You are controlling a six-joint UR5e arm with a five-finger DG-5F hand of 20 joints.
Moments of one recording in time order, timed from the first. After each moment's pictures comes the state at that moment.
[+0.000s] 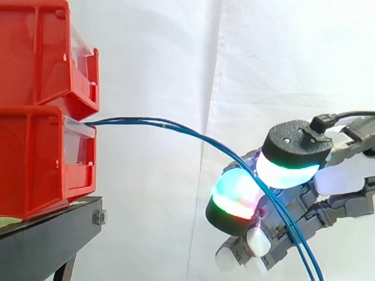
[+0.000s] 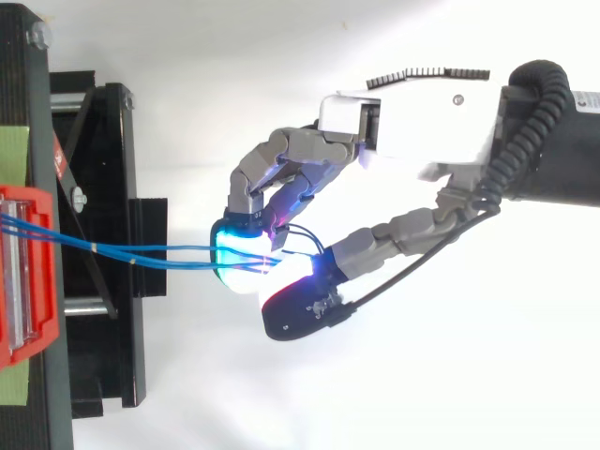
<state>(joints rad) 0.10 -2.21 -1.24 -2.99 -1.37 -0.23</state>
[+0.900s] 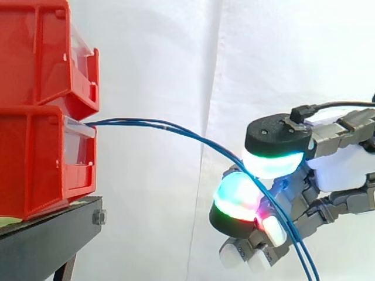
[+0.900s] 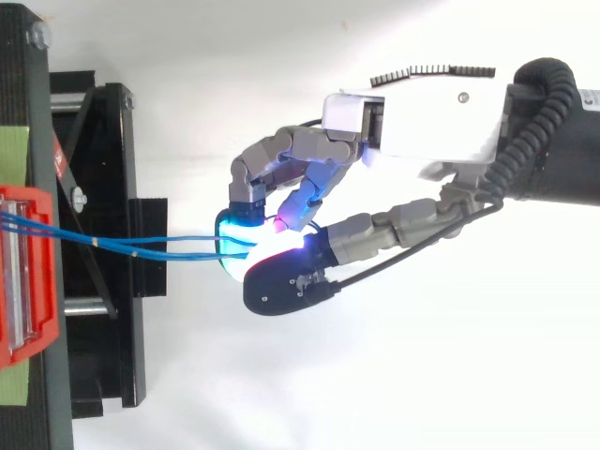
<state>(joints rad) 0.10 -2.21 -1.24 -3.00 -1.37 -0.22</state>
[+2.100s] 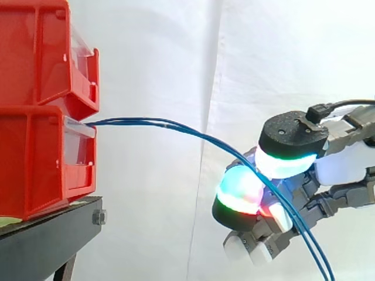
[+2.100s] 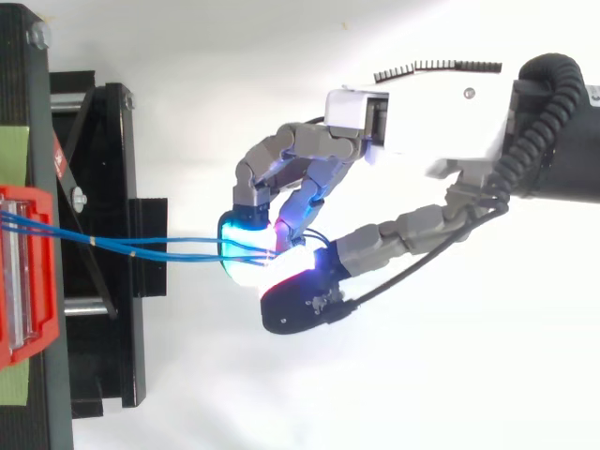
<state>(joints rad) 0.10 -2.20 -1.24 -3.00 -1.37 -0.22</state>
